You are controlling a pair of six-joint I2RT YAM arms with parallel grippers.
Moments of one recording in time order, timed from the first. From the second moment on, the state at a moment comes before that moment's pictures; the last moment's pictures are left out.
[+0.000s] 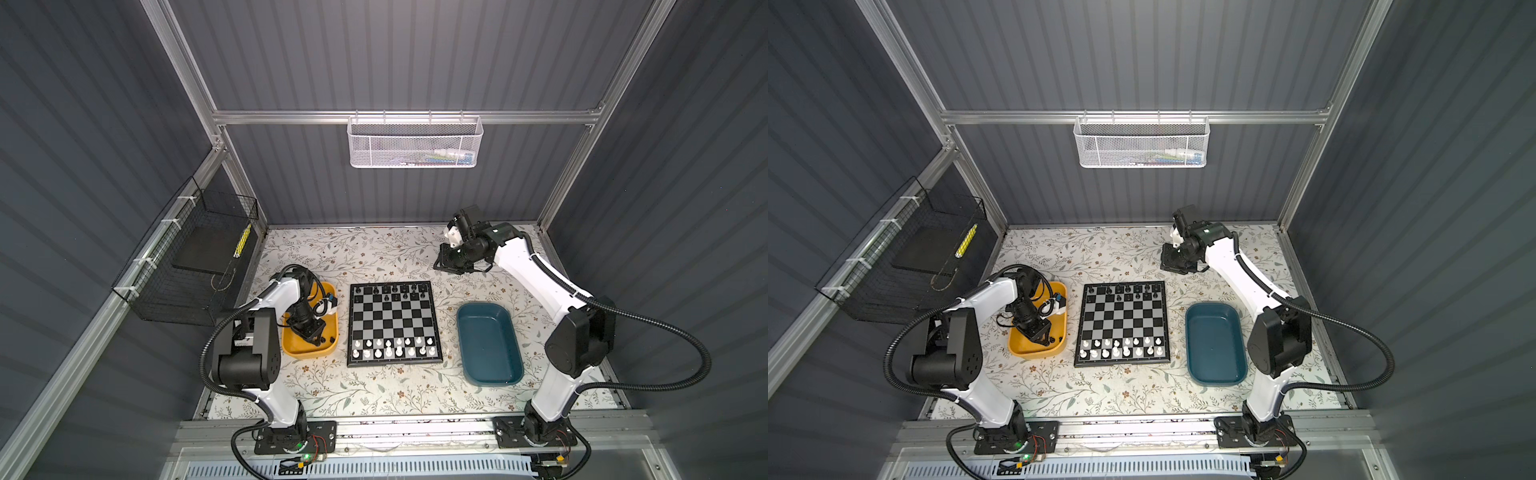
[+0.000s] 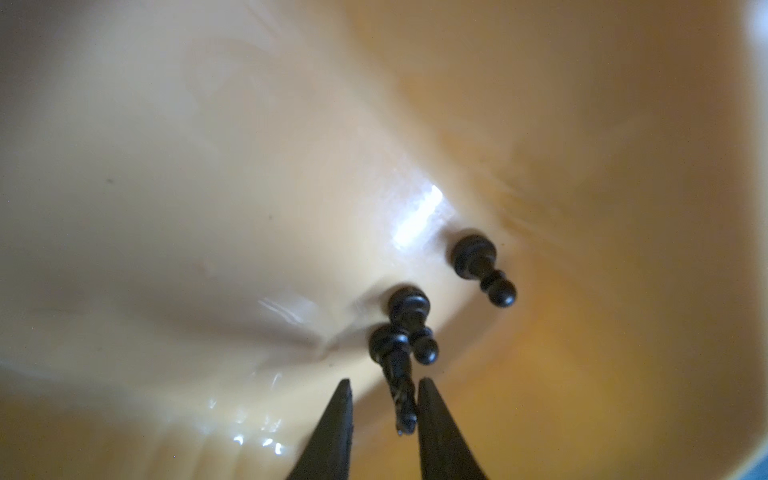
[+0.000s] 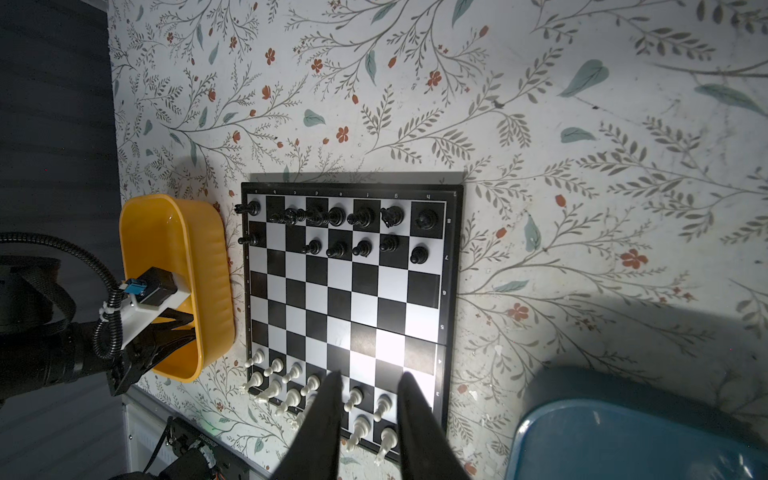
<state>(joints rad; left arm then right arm) -0.04 1.69 1.08 -1.10 0.08 0.67 0.43 1.80 1.72 -0.97 -0.26 0.49</state>
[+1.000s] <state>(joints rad) -0.03 1.69 1.08 -1.10 0.08 0.66 0.42 1.81 1.74 -0.96 -0.27 0.49</state>
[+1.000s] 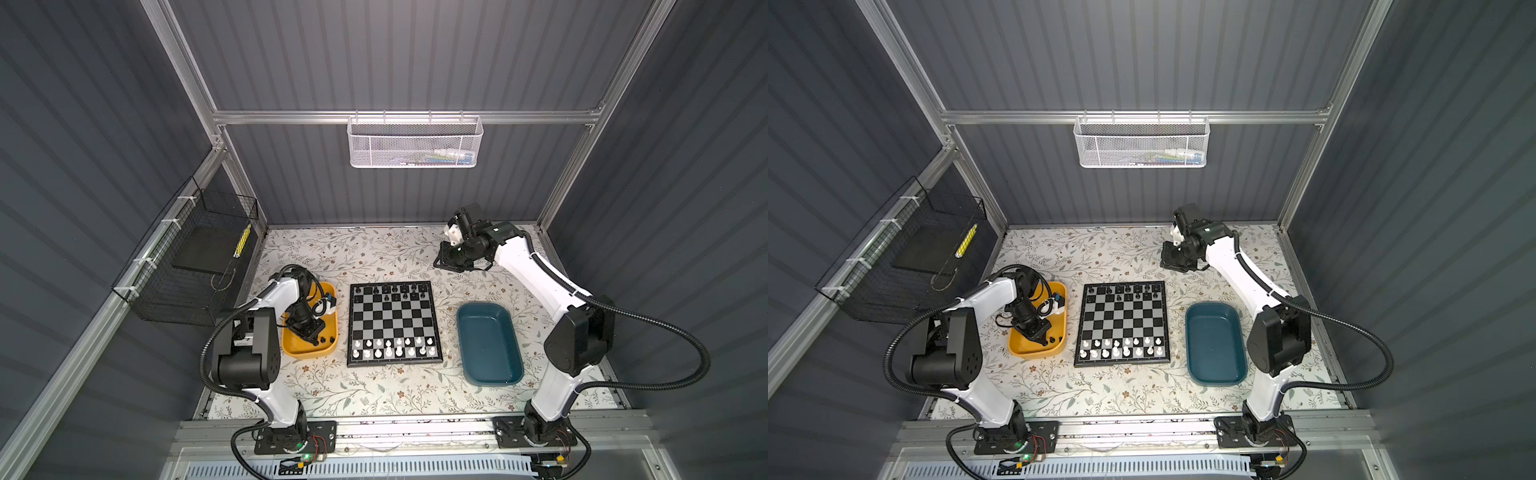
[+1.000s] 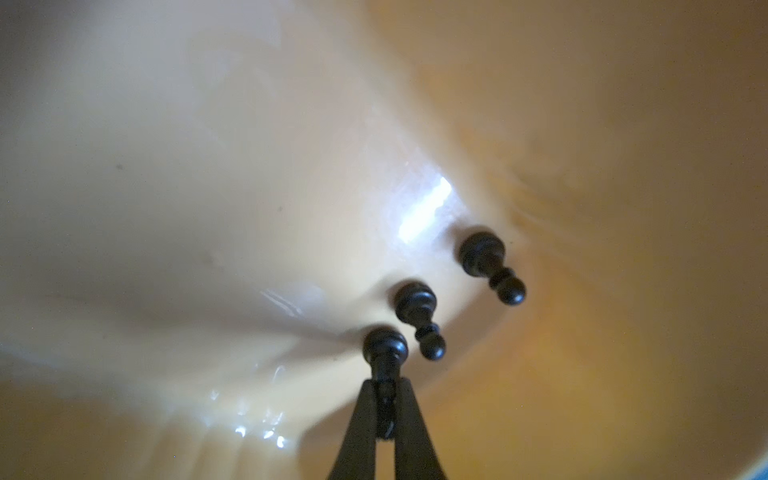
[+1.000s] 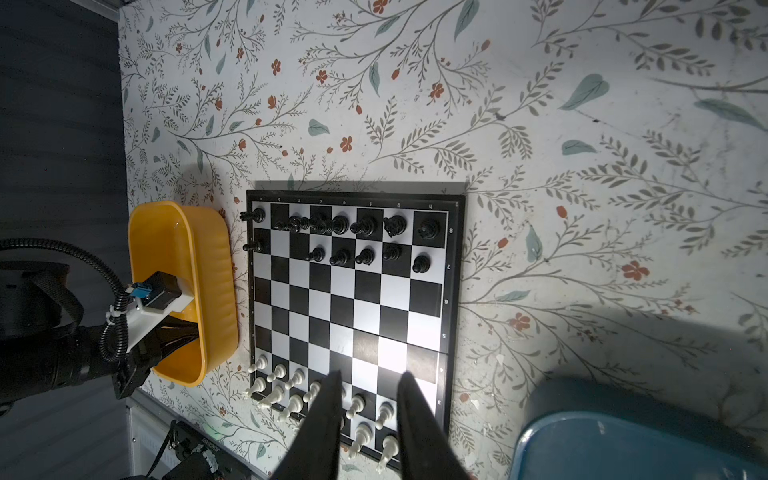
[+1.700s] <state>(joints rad) -0.03 1.68 1.11 -1.11 0.04 0.66 0.42 1.82 1.74 -0.95 -0.29 0.48</state>
